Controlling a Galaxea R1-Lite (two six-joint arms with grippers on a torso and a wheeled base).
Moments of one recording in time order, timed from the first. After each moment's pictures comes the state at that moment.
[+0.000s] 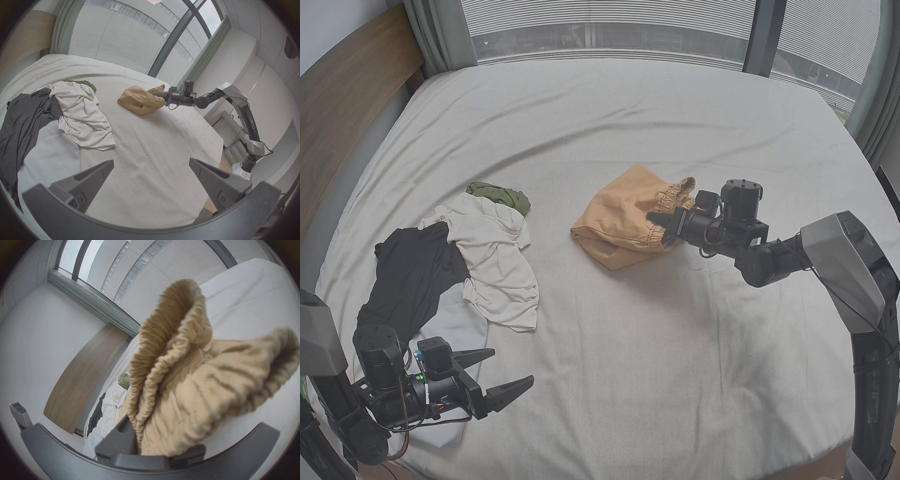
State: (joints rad) left arm -0.31 1.91 -0.02 -1.55 -0.44 -0.08; right arm 0.31 2.43 -1.60 -0.71 0.48 0.49
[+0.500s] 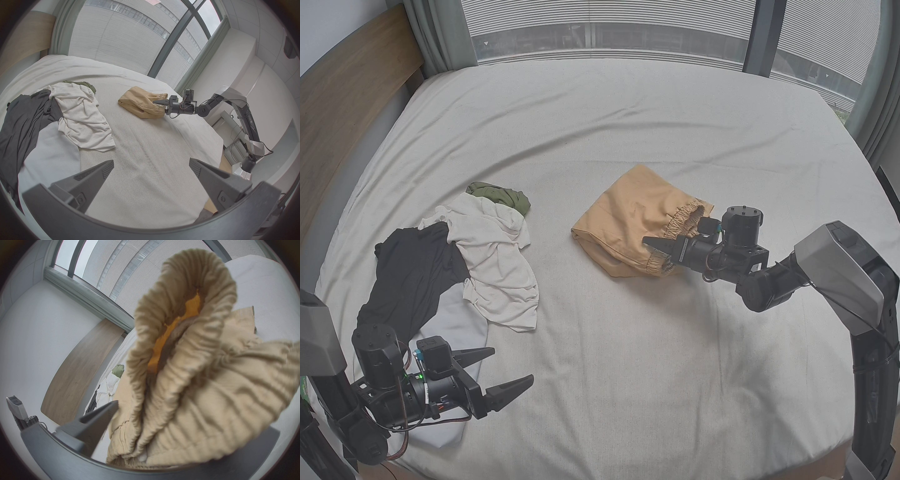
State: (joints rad) left arm -0.31 1.91 -0.02 -1.55 -0.44 -0.08; right arm 0.31 2.43 -1.43 -0.80 0.46 0.48
